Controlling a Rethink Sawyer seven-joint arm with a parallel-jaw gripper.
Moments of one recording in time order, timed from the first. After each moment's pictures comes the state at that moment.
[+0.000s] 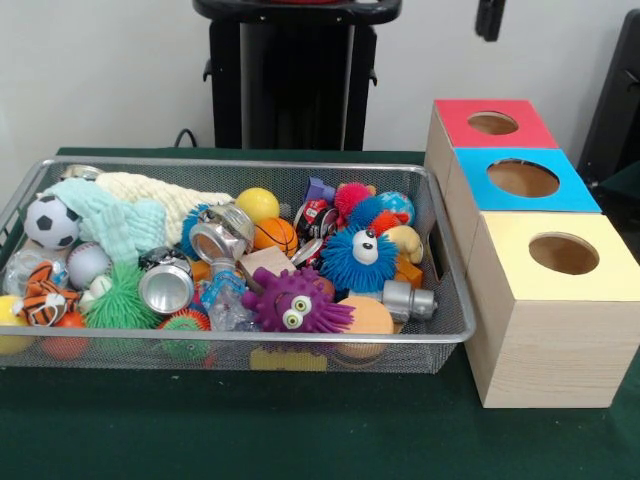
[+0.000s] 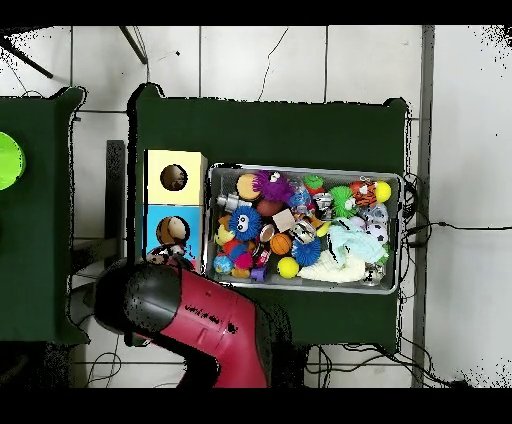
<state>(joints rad) 0.36 -0.83 -0.52 1.83 0.53 0.79 2.49</state>
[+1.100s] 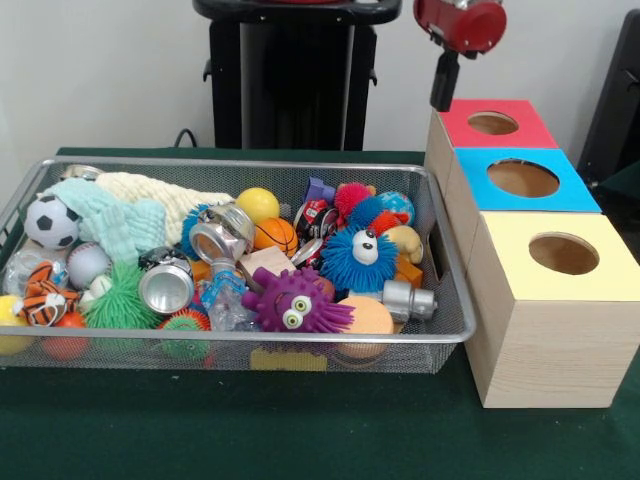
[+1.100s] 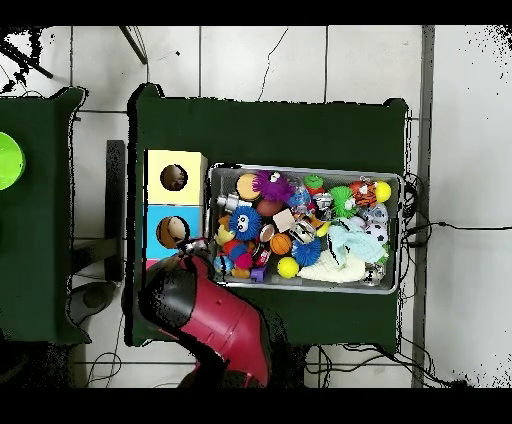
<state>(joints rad) 0.33 -0.74 -0.45 1.96 0.62 0.41 2.50</state>
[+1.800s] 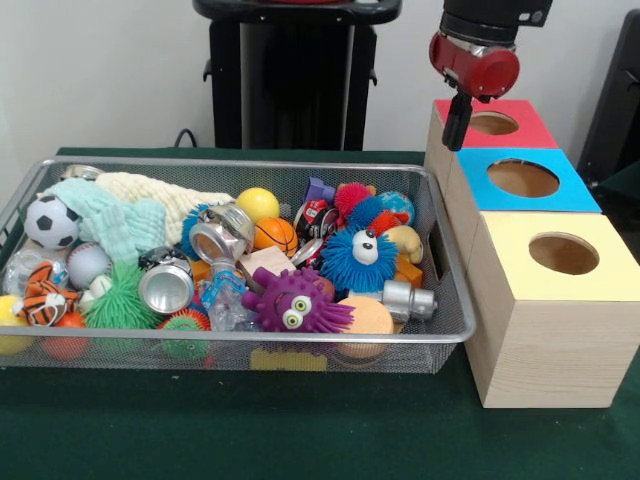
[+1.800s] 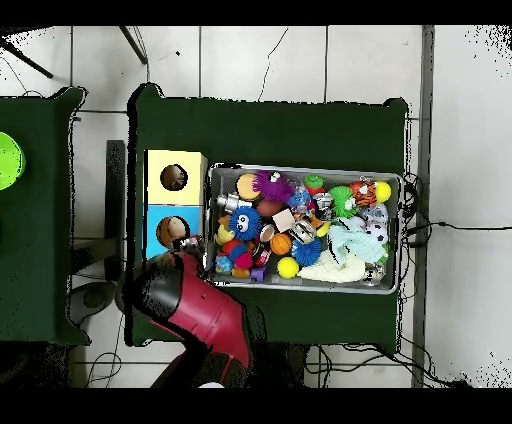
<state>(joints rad) 0.37 -0.65 -0.41 1.96 0.69 0.29 2.51</state>
